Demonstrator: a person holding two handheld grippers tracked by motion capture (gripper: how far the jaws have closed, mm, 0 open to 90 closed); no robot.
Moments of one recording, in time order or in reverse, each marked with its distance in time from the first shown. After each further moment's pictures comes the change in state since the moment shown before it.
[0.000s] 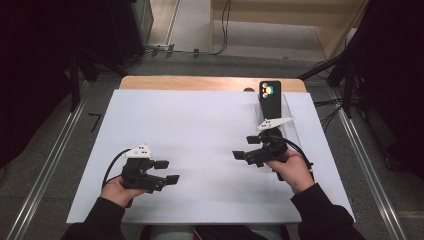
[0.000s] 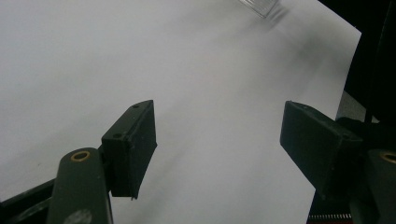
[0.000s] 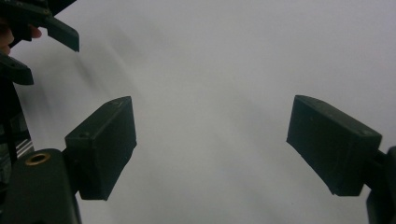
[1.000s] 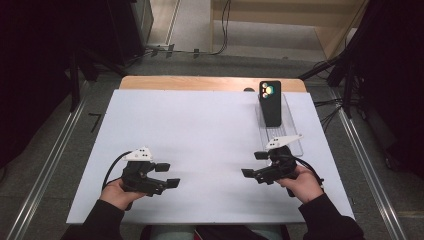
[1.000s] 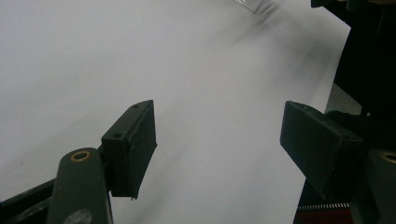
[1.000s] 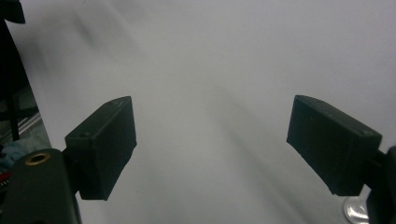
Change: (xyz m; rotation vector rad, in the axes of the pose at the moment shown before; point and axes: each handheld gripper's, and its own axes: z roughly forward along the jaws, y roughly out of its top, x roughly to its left) left arm -0.006 -0.004 -0.002 0.006 -0.025 0.012; right arm 0.005 -0.046 -0.012 0.040 0.005 -0.029
